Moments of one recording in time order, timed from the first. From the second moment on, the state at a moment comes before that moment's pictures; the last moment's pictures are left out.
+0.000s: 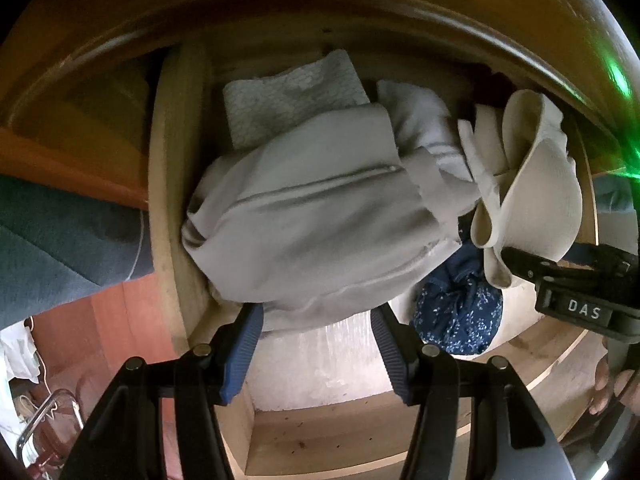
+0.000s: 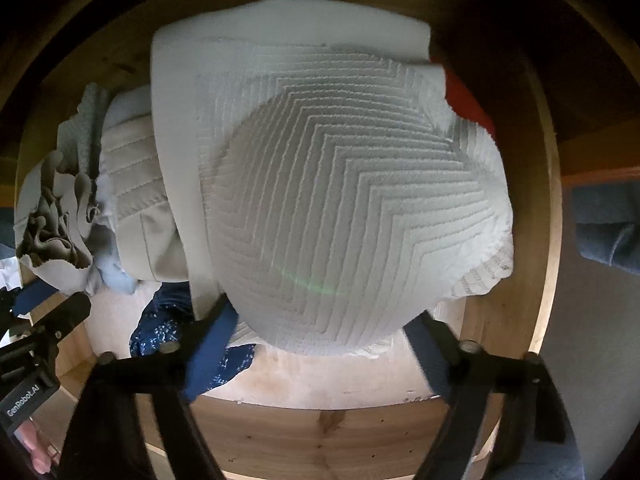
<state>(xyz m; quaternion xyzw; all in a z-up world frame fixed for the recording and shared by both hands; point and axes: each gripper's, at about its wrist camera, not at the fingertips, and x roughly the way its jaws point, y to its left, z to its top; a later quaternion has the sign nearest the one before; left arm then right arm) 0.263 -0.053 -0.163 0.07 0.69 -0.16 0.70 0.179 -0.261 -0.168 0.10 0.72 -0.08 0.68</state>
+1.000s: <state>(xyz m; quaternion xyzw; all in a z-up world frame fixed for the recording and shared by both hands) 0.258 -0.076 -0.175 0.11 0.71 -0.12 0.68 0.165 -0.248 -0.165 0.08 0.75 -0.03 0.66</state>
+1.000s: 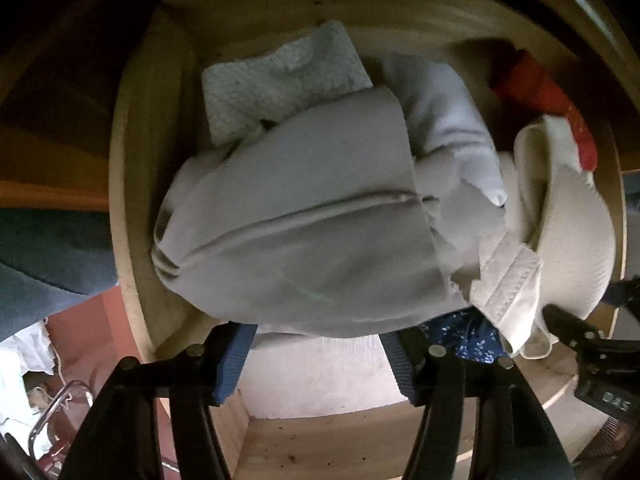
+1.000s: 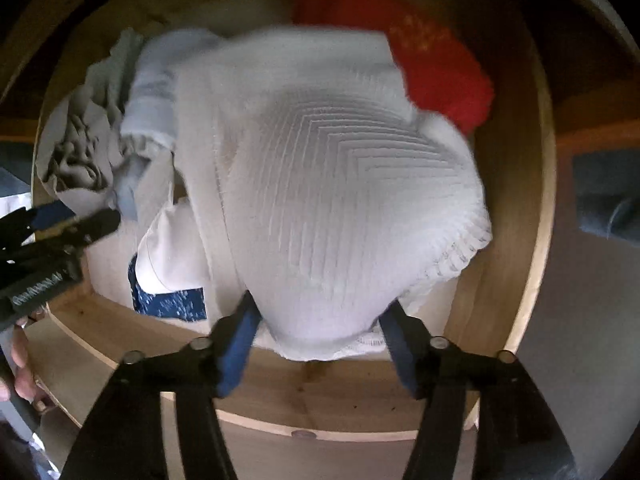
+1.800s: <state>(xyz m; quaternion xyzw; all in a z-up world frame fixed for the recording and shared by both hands) 0.262 -0.077 -0.178 0.09 0.73 -0.10 0.67 0.208 -0.242 -0.196 0.06 0.78 -0.04 0.63</state>
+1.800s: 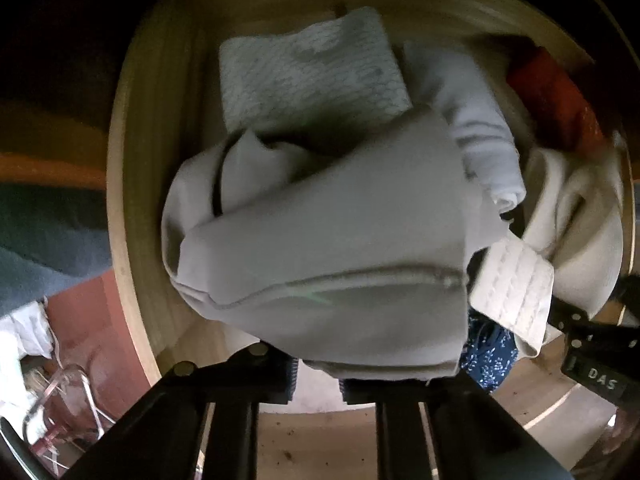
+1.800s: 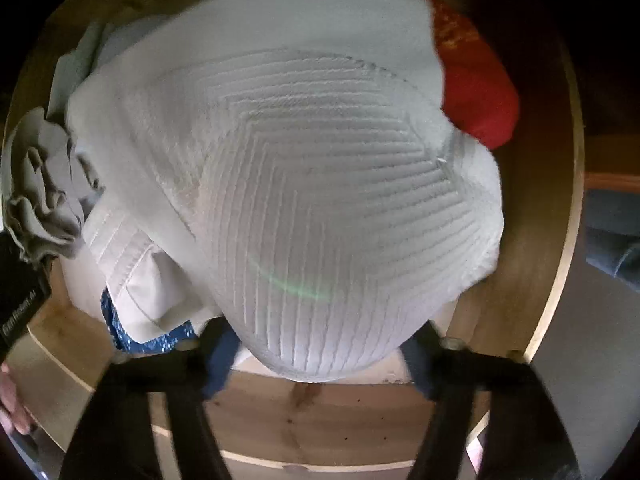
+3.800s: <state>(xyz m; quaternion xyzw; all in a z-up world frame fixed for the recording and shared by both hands) 0.239 -0.086 -0.168 0.03 0.73 -0.10 0.68 0.207 -0.299 -0.162 0.06 0.78 -0.01 0.62</state>
